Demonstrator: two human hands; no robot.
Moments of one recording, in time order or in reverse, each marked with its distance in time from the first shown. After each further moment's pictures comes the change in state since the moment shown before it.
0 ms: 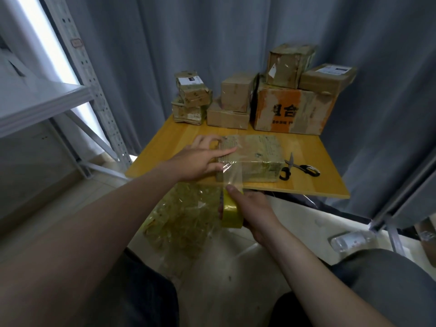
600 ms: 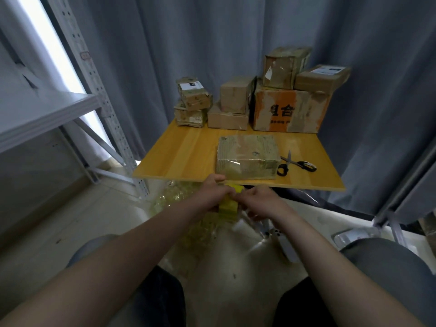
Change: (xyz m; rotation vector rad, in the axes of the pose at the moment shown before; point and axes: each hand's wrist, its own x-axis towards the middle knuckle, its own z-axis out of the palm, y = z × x) left_hand -0.041 0.093 0.050 -1.263 0.088 -0.737; right_hand -0.010 -0.020 -0.028 -0.553 -0.022 -0.040
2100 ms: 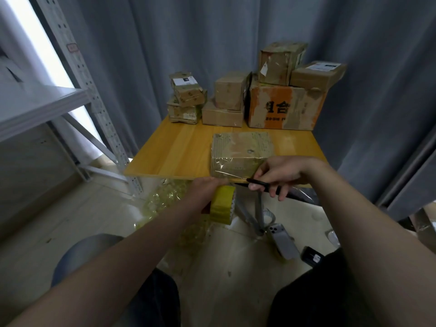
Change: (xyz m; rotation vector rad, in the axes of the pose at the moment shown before) left_hand 0.008 -0.010 -0.002 -0.178 0.050 -0.004; right_hand 0.050 -0.028 -0.100 -0.360 -0.474 0.024
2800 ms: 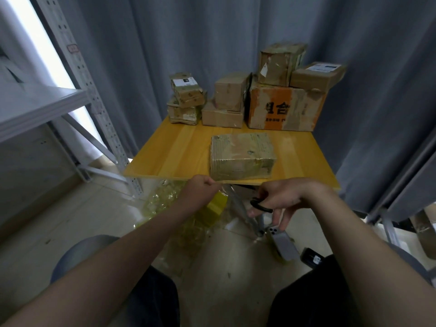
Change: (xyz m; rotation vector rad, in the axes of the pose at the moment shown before) left_hand 0.013 -0.003 -0.016 0.533 0.074 0.289; right_hand -0.016 0.010 0.040 -0.032 -0.111 0.141
